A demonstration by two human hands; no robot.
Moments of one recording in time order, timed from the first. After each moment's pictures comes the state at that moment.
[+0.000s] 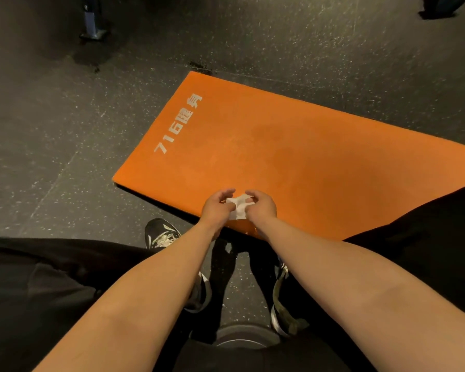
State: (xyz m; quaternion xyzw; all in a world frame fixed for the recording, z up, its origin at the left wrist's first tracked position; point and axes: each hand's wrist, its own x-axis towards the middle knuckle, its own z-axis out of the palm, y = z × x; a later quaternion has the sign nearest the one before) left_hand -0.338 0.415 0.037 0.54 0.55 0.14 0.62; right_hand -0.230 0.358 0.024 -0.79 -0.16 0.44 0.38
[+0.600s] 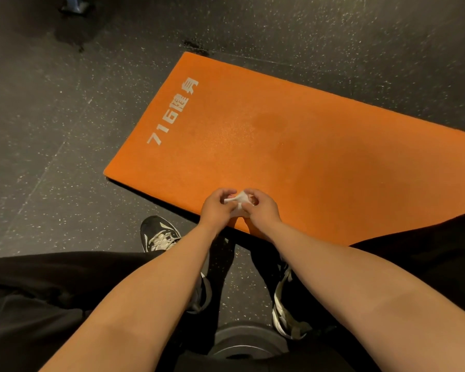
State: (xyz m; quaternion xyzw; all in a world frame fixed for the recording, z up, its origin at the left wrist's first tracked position) left_hand -0.341 0.425 0.014 0.61 0.55 0.10 0.56; right_hand -0.224 0.355 0.003 -0.77 -0.23 0.45 0.38
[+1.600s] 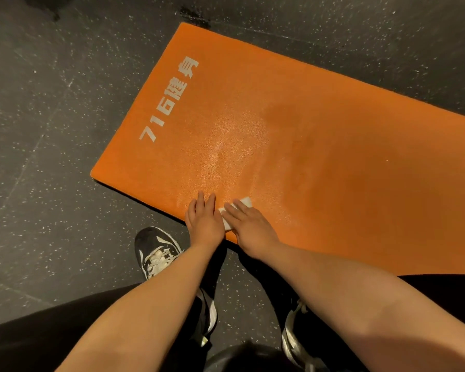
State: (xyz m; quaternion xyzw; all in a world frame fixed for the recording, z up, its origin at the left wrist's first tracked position) left_hand -0.364 0.458 -0.065 0.73 0.60 -0.03 0.32; right_hand -0.235 0.377 -0.068 -0.67 -0.68 0.29 0.06
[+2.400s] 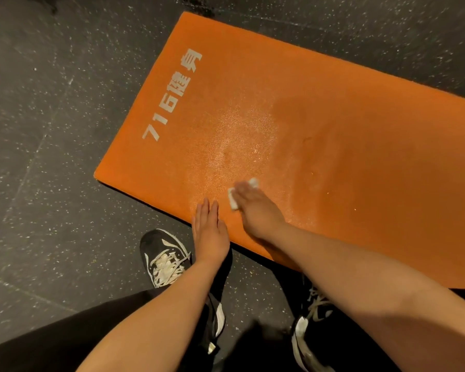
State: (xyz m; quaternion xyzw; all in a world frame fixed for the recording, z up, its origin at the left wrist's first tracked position) left_hand -0.381 0.443 -0.073 0.73 0.59 0.04 0.35; right_hand -0.215 0.422 -0.082 -0.70 -0.64 0.29 0.09
